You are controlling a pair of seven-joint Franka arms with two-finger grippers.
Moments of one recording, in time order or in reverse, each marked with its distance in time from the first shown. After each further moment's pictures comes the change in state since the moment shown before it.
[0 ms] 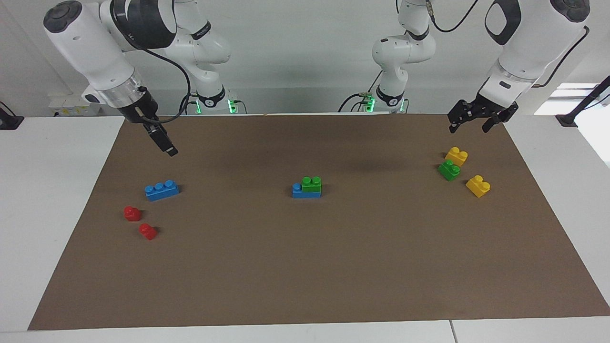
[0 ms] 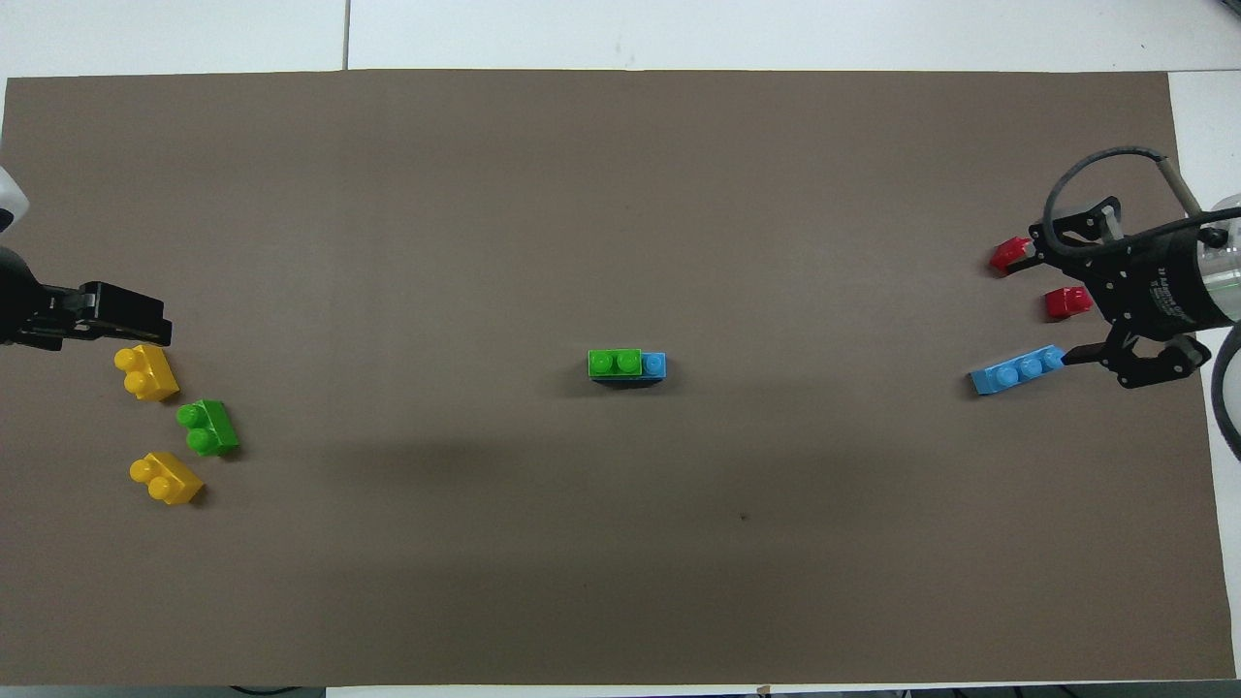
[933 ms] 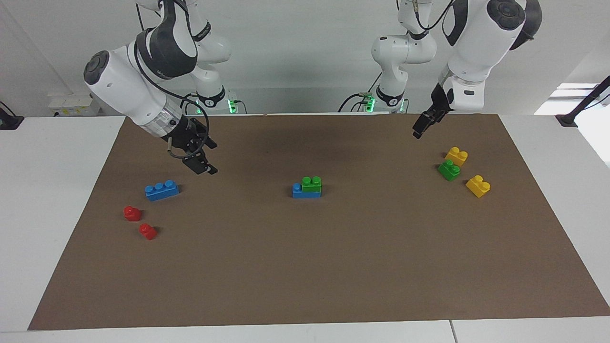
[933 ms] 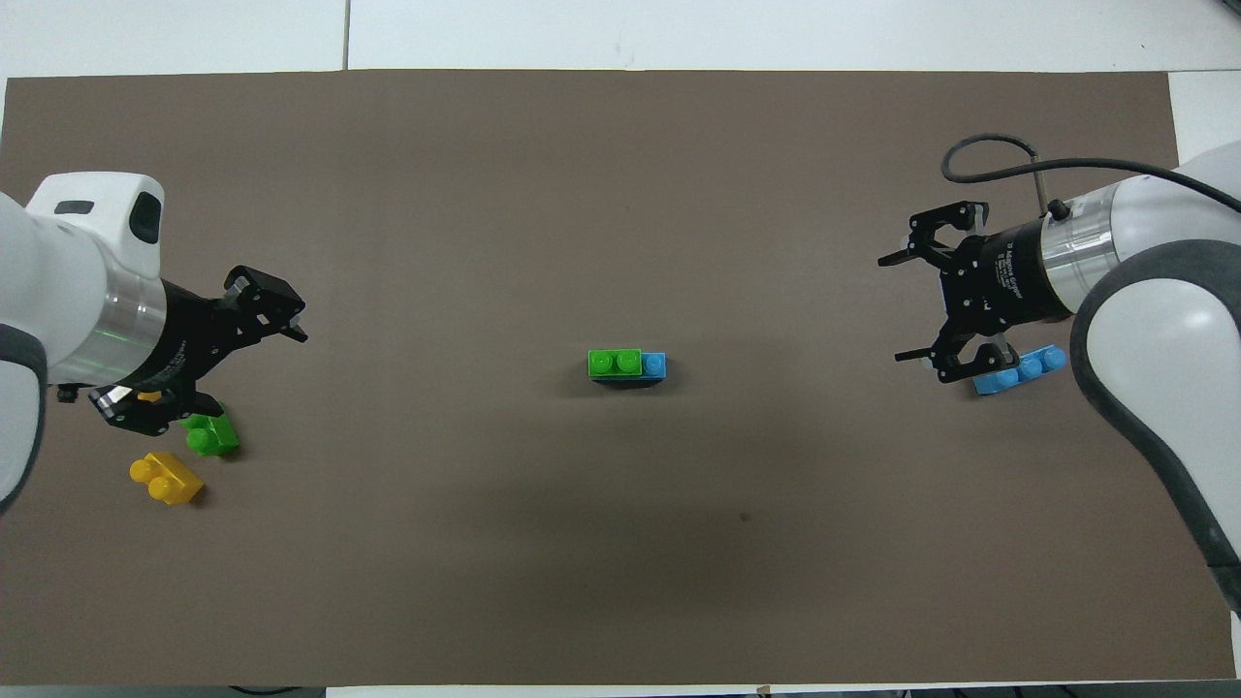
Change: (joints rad) left arm -0.181 -0.058 -0.021 -0.130 -0.051 0.071 -0.960; right arm 0.091 0.096 0.000 -0.059 0.283 0.119 0.391
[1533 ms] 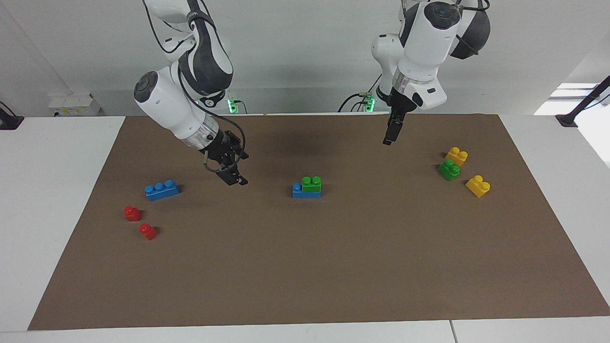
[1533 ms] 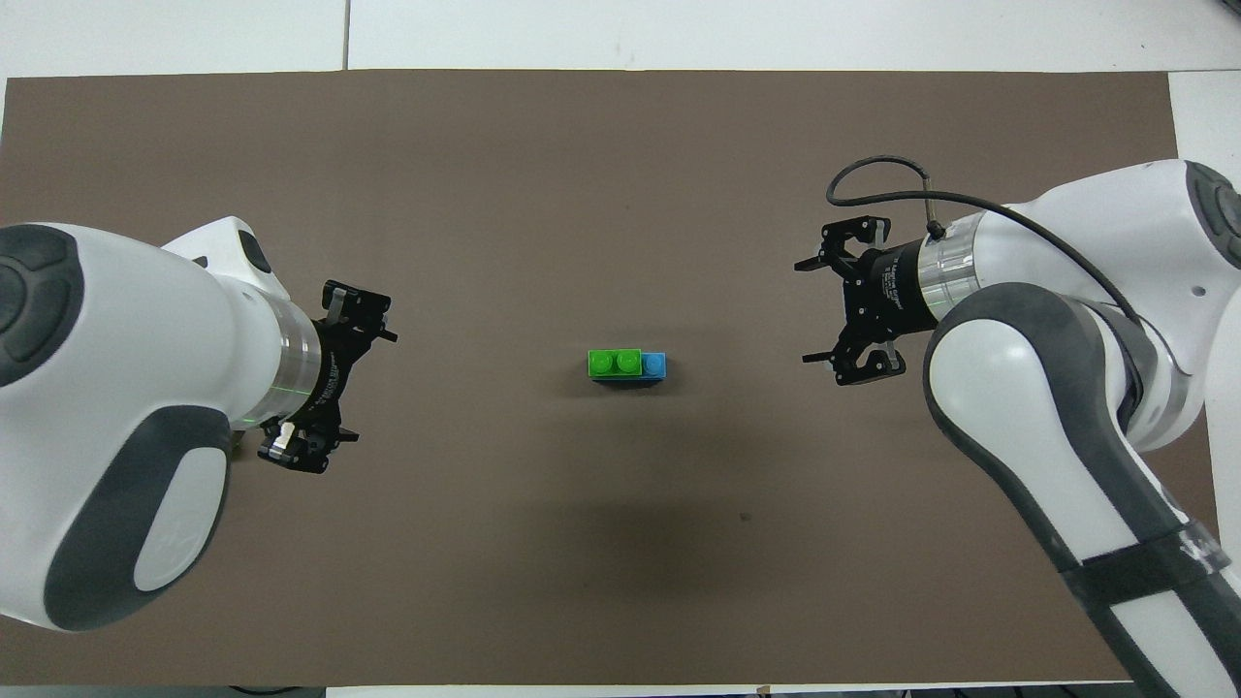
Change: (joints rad) left arm -0.170 -0.041 -0.003 -0.126 -0.001 0.160 -0.615; right arm 0.134 0.040 0.001 -0.081 0.041 0.212 0.087
